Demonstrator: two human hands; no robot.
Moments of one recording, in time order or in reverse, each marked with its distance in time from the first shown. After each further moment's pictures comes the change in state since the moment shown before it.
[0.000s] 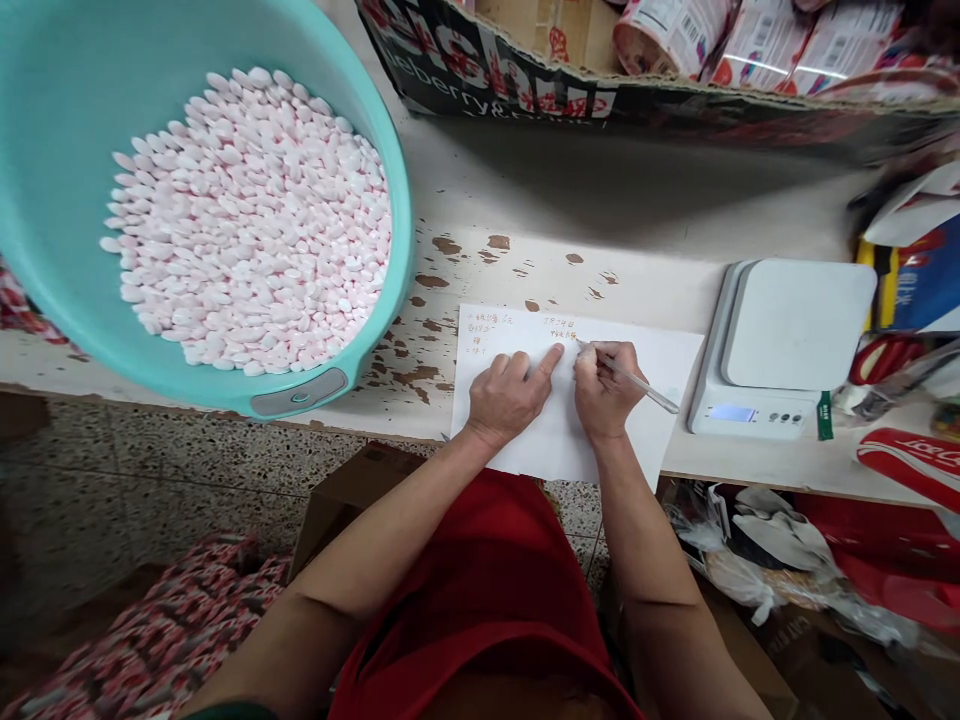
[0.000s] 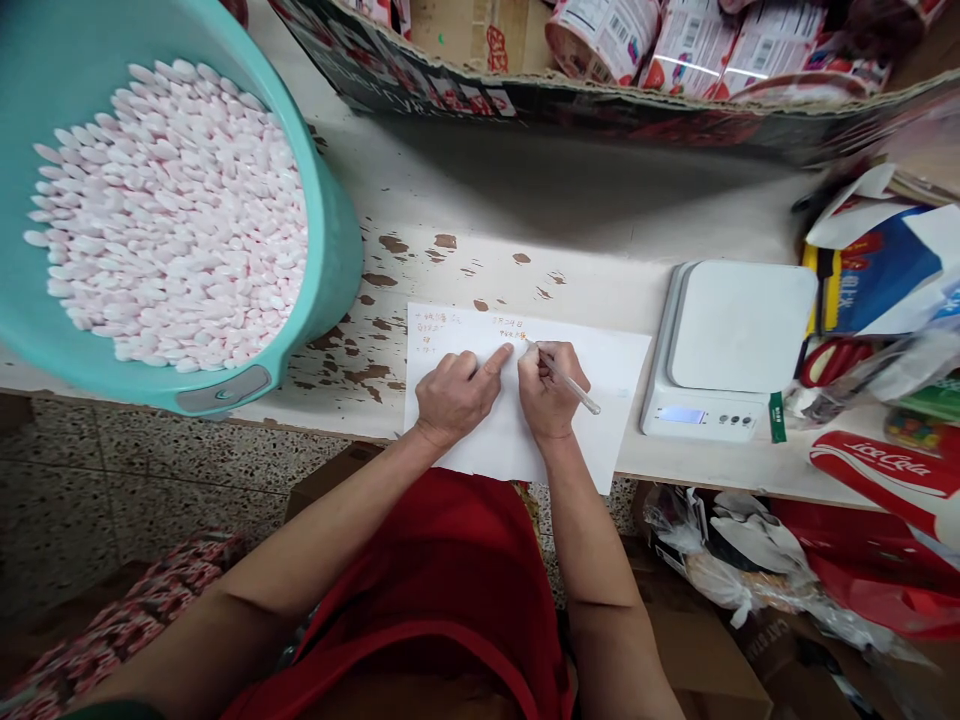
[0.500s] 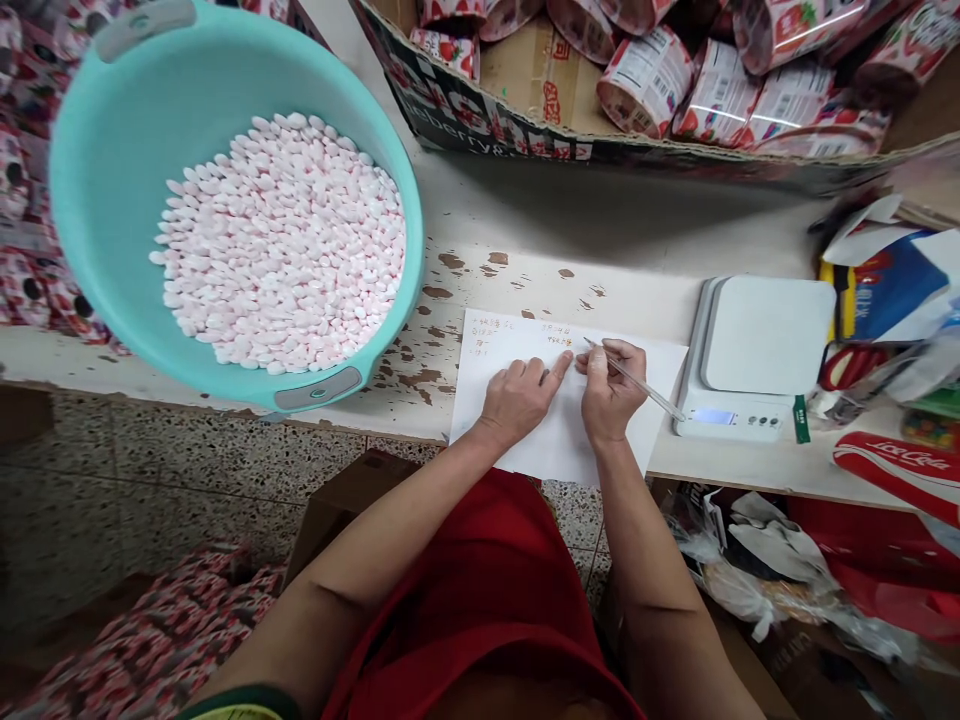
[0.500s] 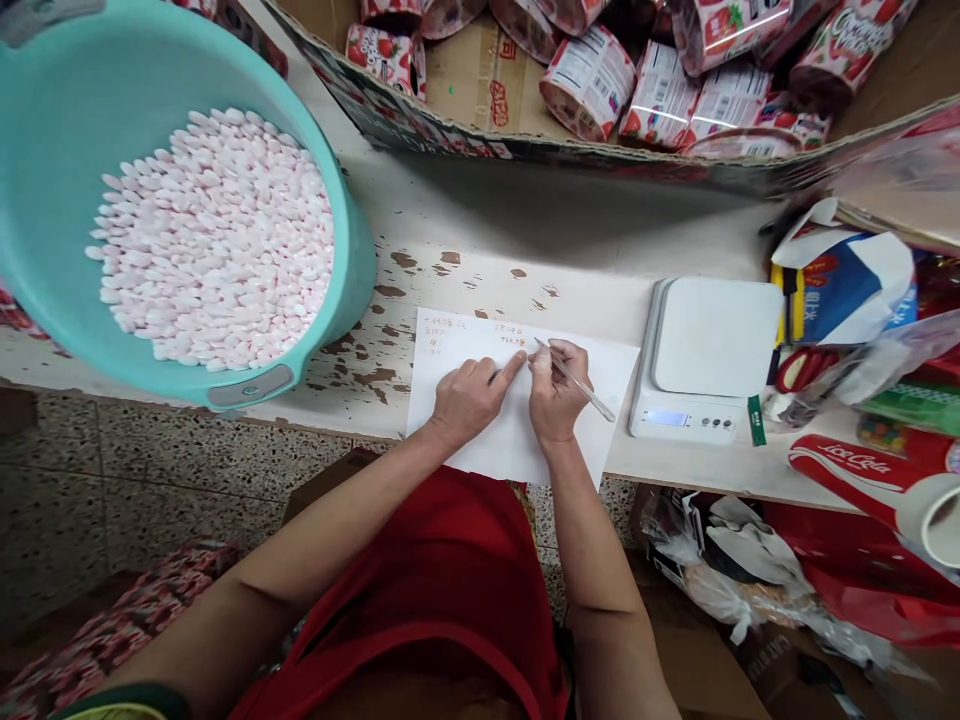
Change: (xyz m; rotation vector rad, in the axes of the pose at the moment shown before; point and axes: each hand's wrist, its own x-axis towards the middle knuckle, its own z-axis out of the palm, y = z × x) left_hand 0.010 0.018 -0.009 0.089 -0.098 0.134; right_hand 0.007 -0.007 -0.009 0.225 0.016 0.088
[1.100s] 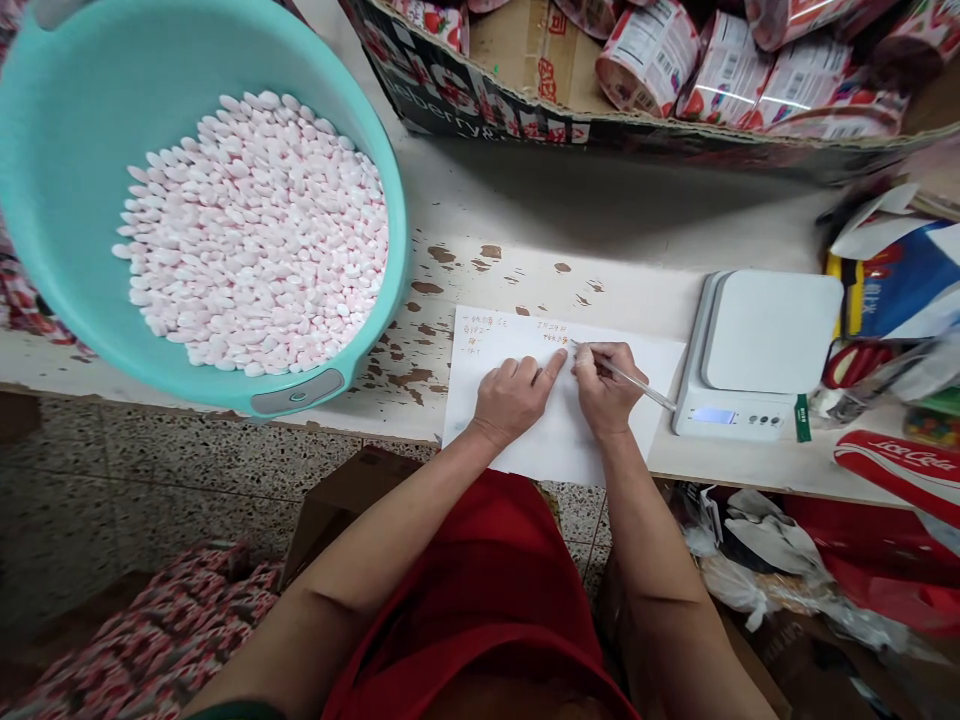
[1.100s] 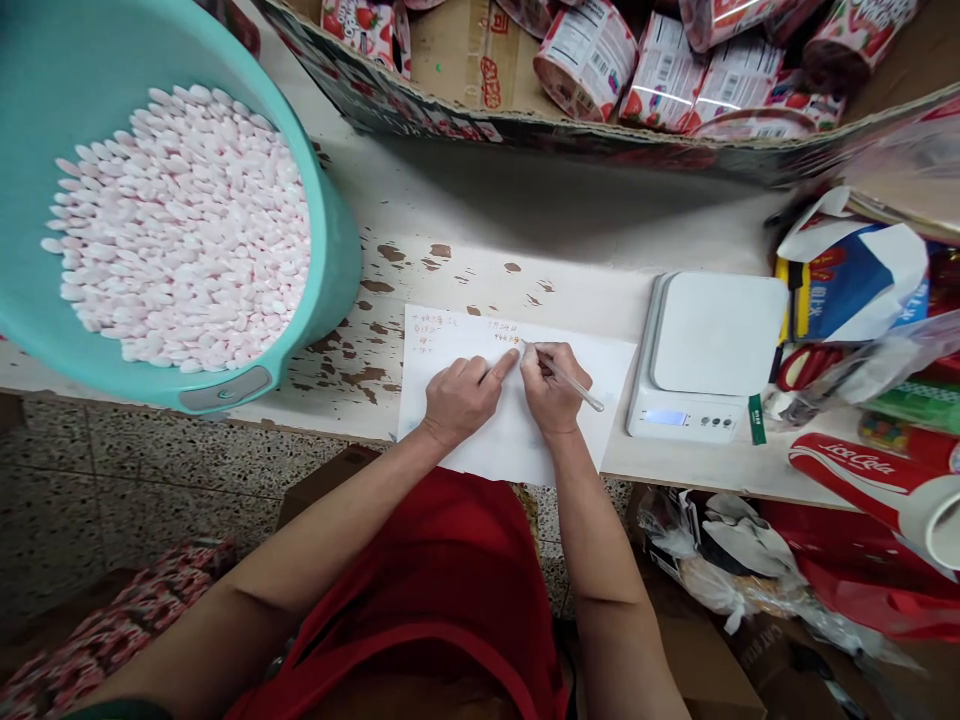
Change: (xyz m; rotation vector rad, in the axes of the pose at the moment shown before) left_hand -0.005 -0.002 0.016 -0.002 0.160 -0.017; right_hand 0.011 0.008 -0.008 -0.253 -0.070 -0.168
